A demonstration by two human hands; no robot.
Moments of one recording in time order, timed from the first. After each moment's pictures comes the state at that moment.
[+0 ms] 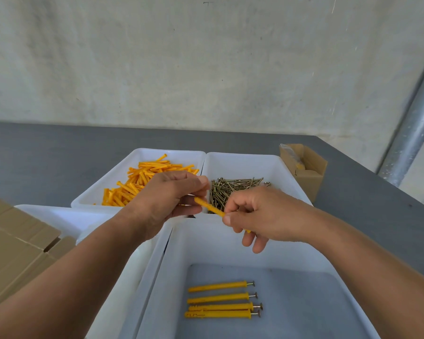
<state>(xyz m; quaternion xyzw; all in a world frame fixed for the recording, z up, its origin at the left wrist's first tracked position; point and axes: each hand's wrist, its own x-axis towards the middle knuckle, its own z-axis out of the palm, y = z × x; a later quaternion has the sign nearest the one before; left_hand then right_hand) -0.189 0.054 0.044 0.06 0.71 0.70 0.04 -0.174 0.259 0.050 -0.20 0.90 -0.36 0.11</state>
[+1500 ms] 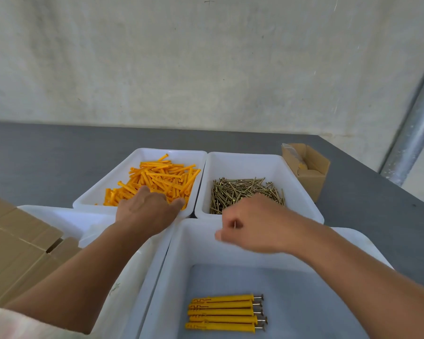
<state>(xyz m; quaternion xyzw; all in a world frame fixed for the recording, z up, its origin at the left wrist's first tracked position) -0.229 0.017 0.000 -0.07 1.00 0.06 -0.04 -0.174 0.239 0.042 -0.26 0.96 -0.10 0.03</state>
